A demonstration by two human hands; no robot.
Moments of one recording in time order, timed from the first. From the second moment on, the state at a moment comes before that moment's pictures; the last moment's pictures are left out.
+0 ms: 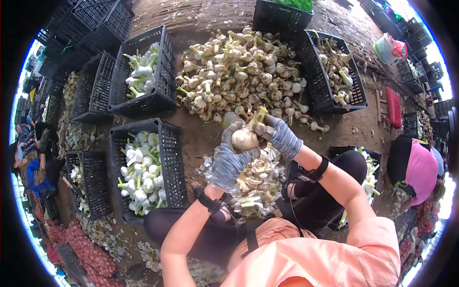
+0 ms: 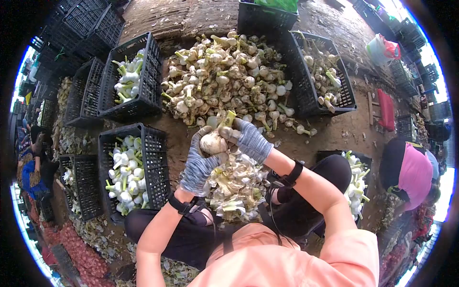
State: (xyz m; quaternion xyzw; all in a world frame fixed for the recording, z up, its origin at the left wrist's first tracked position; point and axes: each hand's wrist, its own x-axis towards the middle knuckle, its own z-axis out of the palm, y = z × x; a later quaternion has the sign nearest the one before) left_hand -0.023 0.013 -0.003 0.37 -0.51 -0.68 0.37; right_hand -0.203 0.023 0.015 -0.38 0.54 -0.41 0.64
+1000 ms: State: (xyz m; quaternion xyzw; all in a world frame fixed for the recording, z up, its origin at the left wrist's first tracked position) left_hand -0.007 -0.002 0.037 0.28 -0.26 -0.83 0.41; right_hand -0.189 0.031 0.027 -0.74 0.50 -0.39 0.23
